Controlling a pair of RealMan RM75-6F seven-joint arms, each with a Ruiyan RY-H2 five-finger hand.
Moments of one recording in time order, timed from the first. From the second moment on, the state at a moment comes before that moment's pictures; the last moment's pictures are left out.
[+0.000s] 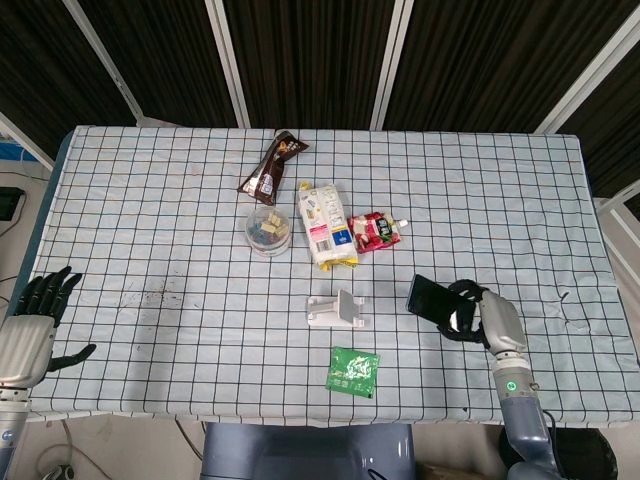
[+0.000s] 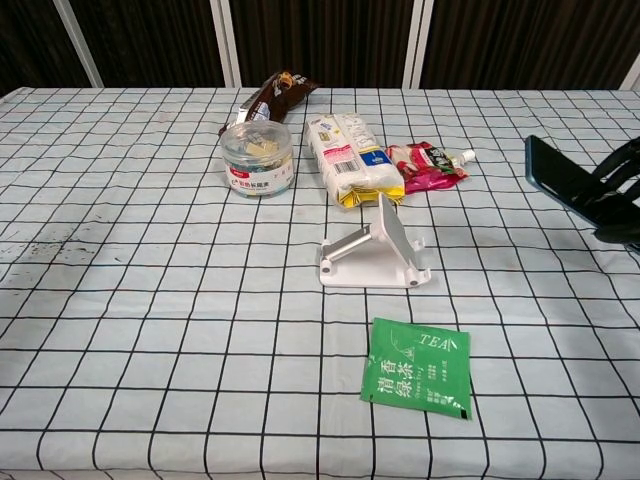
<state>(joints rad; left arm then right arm) -0.13 -1.17 -0.03 -1.62 1.53 1.47 0.04 0.31 -1.37 0.24 -1.82 -1.02 1.20 -0.06</state>
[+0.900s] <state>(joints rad) -0.13 -1.17 -0.03 -1.62 1.51 1.45 0.04 0.39 -1.61 0.24 -1.61 -1.31 1.11 0.50</state>
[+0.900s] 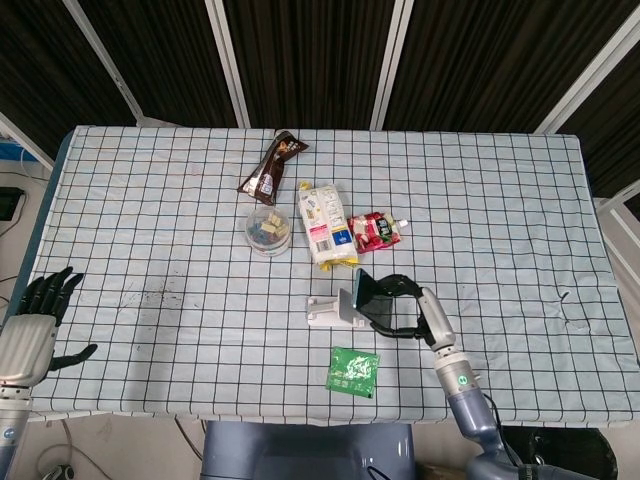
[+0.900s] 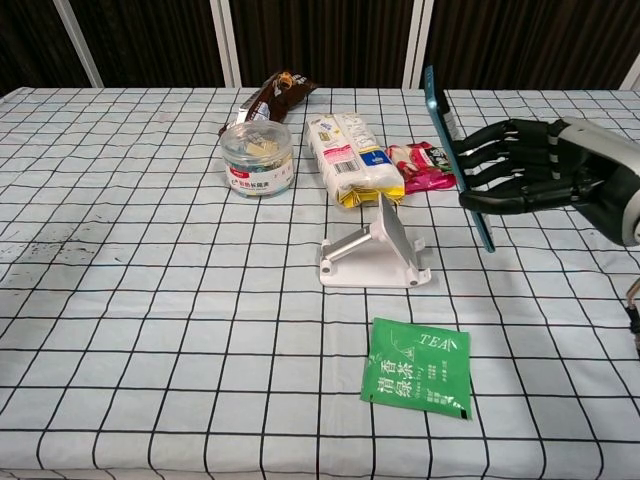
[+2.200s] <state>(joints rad) -0.13 -1.18 -0.04 -1.63 1.47 1.44 0.08 0.48 -1.76 0.25 -1.36 -1.38 1.05 0.85</state>
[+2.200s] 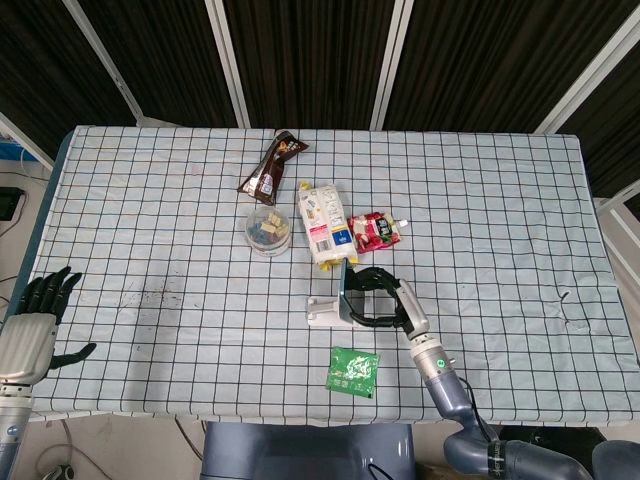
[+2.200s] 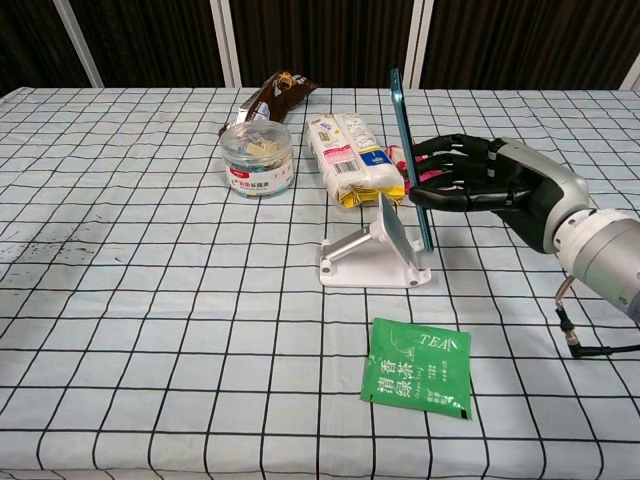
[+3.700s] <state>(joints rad) -0.13 -1.18 -0.04 -1.63 1.47 1.43 0.08 0.51 -1.91 0.20 -1.12 -1.44 1.15 0.93</state>
